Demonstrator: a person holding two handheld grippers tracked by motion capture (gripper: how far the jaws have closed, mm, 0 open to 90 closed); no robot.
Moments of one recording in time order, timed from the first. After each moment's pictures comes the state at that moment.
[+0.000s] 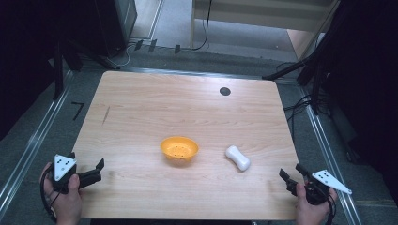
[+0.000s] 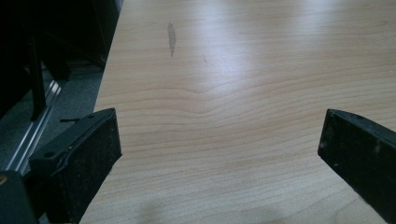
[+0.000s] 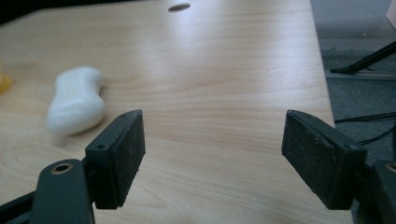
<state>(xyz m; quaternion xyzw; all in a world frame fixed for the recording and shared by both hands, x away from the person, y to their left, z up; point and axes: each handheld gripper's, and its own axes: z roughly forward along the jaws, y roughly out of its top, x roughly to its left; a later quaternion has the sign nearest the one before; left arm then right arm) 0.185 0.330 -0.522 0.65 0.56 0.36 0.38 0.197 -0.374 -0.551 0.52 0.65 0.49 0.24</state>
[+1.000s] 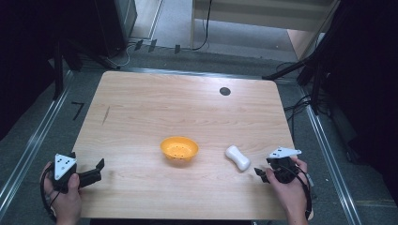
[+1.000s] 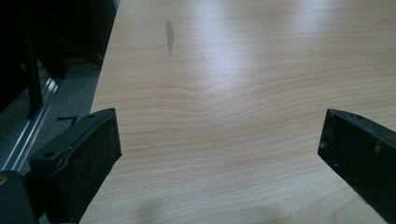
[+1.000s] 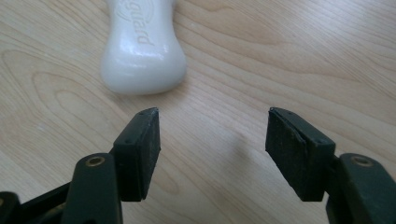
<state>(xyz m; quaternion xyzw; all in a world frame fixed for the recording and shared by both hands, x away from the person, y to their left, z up) 0.187 0.331 -0.522 0.65 0.56 0.35 0.38 0.252 -0.287 -0.510 0.44 0.84 0.28 0.14</state>
